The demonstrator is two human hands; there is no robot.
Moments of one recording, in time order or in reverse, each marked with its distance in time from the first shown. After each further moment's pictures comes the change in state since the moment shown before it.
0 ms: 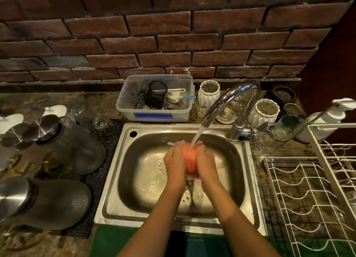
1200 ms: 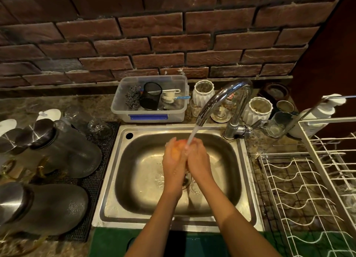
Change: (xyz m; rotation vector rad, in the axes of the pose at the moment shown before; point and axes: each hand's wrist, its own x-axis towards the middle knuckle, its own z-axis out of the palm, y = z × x) left_hand -0.017 -0.006 -0.012 0.161 -0.237 0.350; right_hand 0.005 -0.005 0.003 -0.259 0.026 -0.233
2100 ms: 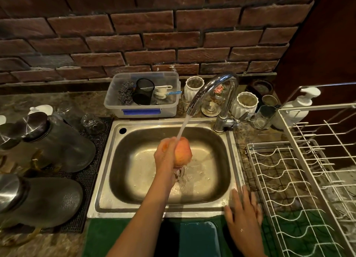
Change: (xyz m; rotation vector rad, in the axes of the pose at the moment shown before) left_hand -0.002 0.008 0.001 -0.152 0.121 -0.381; right_hand -0.114 0.190 -0.122 -0.913 0.144 -0.013
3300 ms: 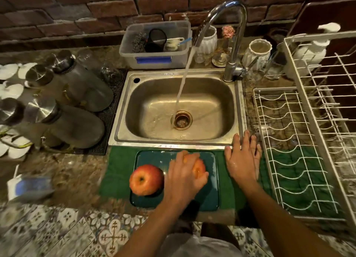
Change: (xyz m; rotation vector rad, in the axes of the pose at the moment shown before) left_hand -0.189 -0.144 -0.085 1.337 -0.064 0.588; right_hand -0.013 0.024 0.019 -0.190 0.134 -0.120
